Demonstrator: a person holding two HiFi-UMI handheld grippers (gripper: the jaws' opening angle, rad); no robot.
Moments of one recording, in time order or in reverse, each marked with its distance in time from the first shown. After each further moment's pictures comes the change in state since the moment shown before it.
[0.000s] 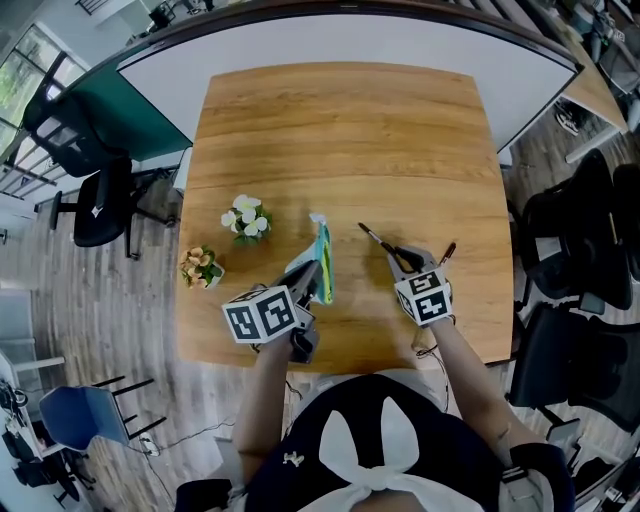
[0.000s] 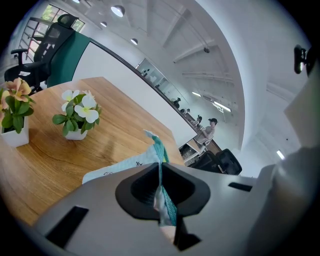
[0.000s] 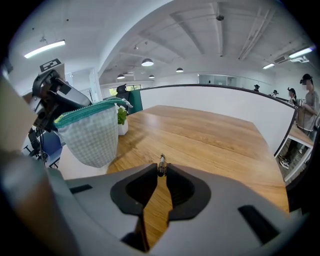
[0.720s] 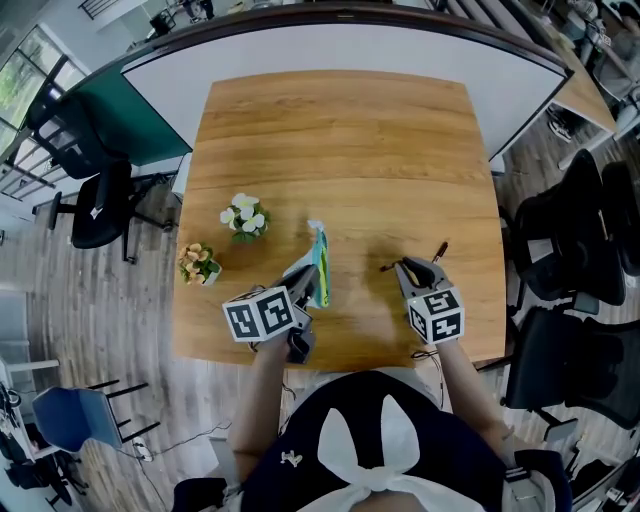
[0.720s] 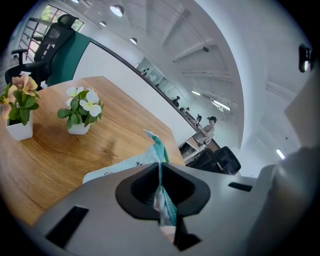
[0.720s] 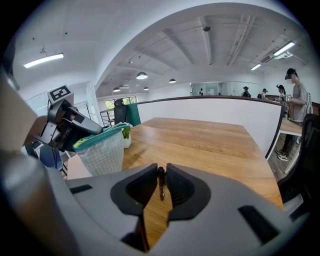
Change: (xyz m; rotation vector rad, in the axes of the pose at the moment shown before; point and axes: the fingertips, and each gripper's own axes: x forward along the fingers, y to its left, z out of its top) left arm -0.010 -0.003 -0.018 0.005 0.009 0.001; right arm -0.069 0.006 0.009 0.081 -0.123 -0.024
